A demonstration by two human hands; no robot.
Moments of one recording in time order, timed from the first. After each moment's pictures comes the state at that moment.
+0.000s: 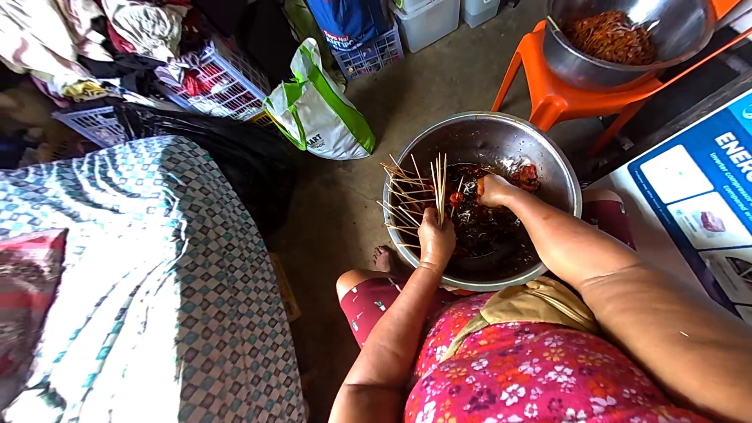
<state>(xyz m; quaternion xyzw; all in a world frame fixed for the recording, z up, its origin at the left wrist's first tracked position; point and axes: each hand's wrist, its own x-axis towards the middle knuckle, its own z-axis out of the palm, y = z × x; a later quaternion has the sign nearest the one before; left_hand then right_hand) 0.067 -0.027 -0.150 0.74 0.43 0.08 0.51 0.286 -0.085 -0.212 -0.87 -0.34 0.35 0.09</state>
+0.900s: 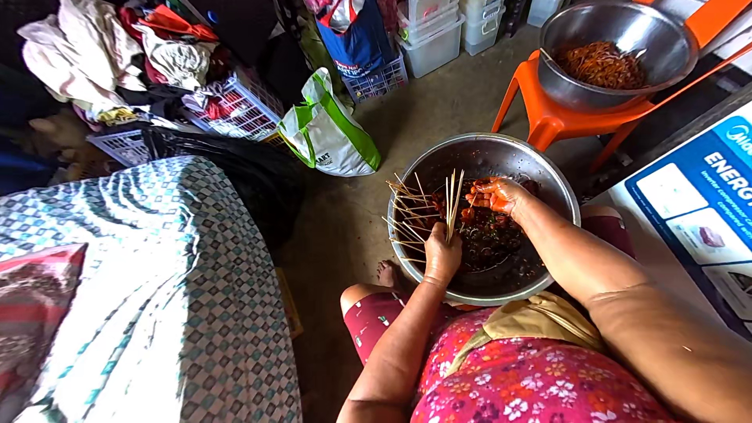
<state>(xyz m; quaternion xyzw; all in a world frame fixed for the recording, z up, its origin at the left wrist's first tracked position) 0.065 -0.029 -0.150 0.75 0.38 0.08 0.54 0.275 -0.089 -0.163 -0.56 0.02 0.49 0.67</state>
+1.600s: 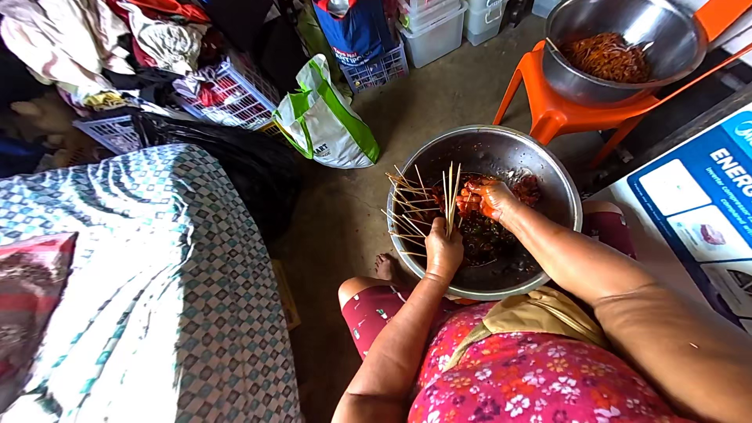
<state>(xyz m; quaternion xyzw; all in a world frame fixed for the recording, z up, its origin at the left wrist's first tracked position) 0.063 -0.038 -0.143 0.77 0.39 0.09 0.50 0.236 -0.081 -0.163 -0.56 0.03 0.45 0.69</state>
